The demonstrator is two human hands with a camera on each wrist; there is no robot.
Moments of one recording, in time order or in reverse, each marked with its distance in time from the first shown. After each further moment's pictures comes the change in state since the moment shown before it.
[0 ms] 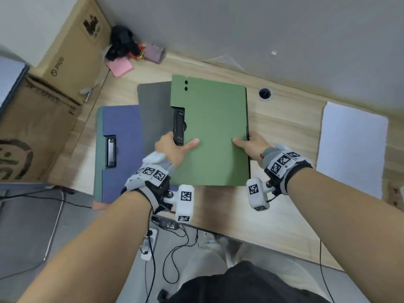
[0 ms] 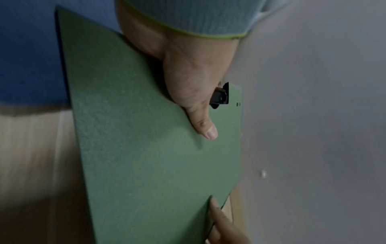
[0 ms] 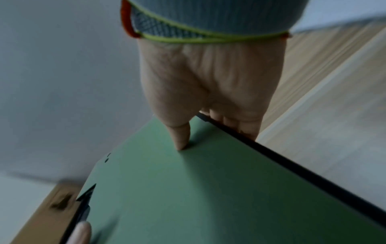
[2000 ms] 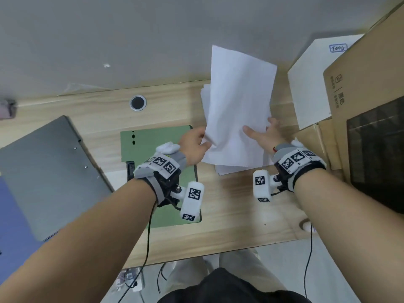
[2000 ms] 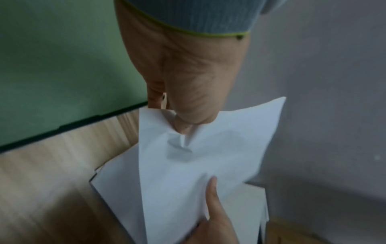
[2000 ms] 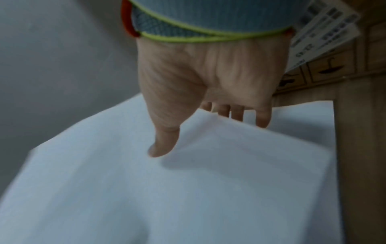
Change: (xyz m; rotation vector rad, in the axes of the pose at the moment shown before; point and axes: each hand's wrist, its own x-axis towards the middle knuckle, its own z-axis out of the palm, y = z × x) left_hand -0.104 0.278 0.253 0.084 -0.700 0.499; right_hand -0.034 0.196 -0.320 0.288 0.430 0.229
